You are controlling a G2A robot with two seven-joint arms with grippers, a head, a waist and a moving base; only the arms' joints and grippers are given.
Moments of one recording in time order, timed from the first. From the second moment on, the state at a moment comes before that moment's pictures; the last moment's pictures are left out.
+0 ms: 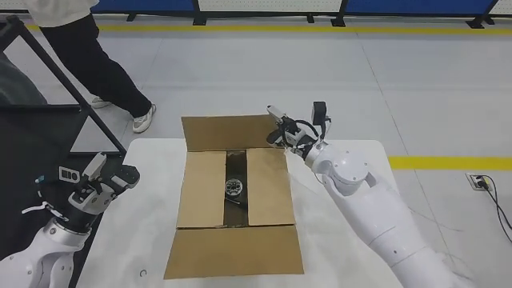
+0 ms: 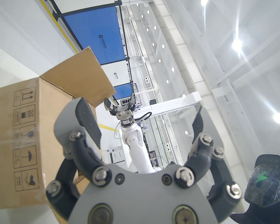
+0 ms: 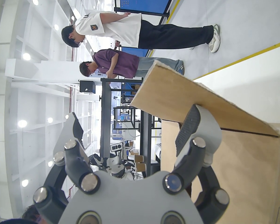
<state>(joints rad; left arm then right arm) 1.26 -1.03 -1.78 -1.67 -0.60 -0.21 -0.63 -0.36 -1.38 0.86 -0.90 0.51 -0.10 0.38</state>
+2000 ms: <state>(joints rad) 1.27 -1.03 -1.78 -1.69 -0.58 -0.21 -0.58 -0.10 -1.65 0.80 -0.28 0.47 -0.15 0.30</state>
